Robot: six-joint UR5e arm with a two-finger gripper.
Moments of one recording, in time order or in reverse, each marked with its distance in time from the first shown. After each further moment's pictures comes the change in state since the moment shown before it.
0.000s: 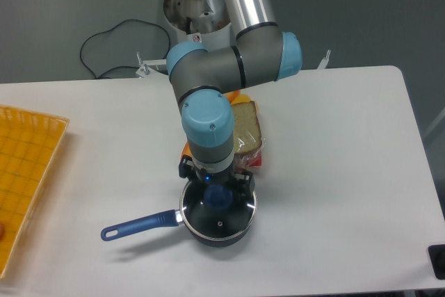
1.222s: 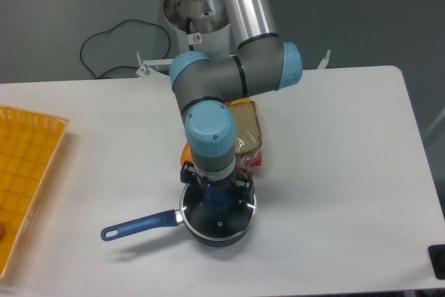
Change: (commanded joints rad) arm 0.003 -0.028 -0.002 0.000 -0.006 0.008
